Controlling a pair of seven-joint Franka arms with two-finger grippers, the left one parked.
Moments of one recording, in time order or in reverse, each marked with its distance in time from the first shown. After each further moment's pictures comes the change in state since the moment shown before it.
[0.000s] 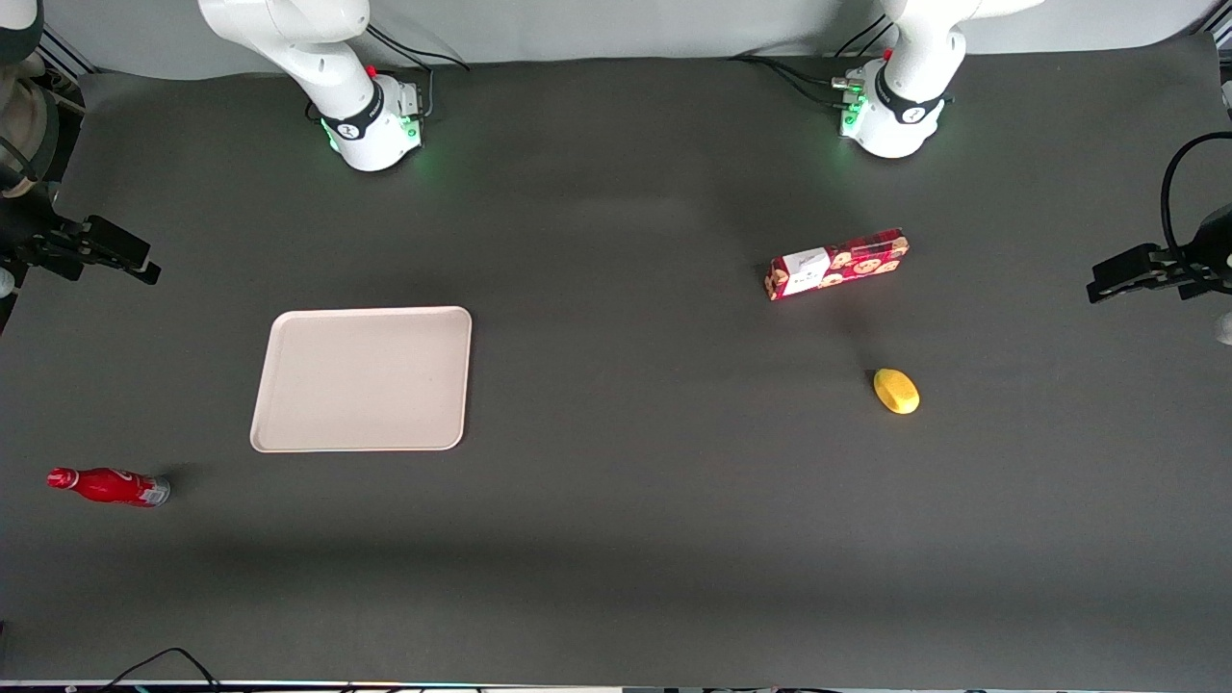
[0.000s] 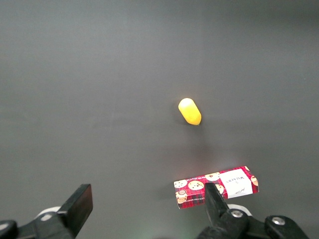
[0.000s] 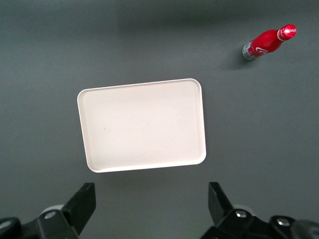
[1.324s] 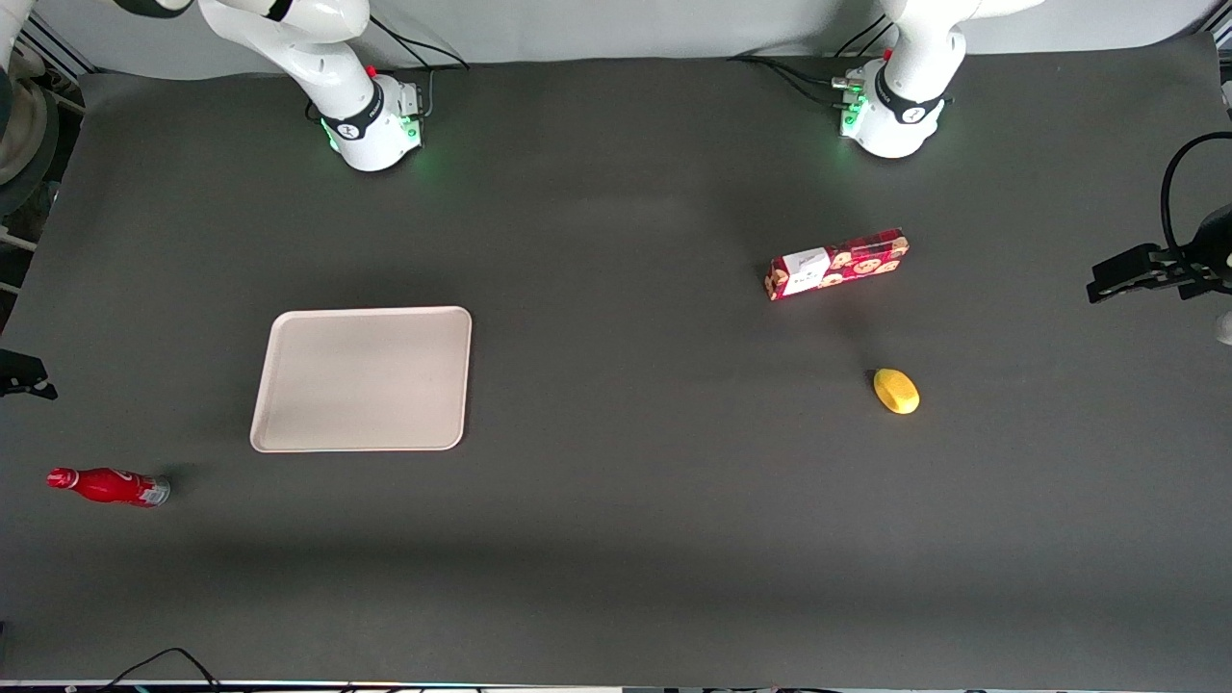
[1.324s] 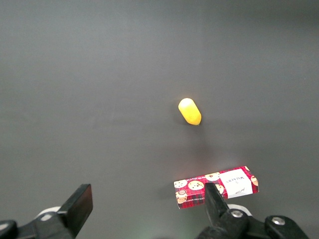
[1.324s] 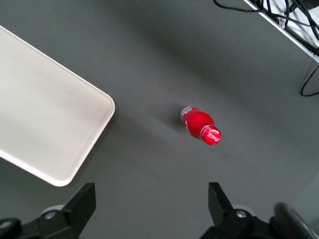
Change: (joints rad) arm -0.014 0.536 -0.342 0.357 0.088 0.167 -1.026
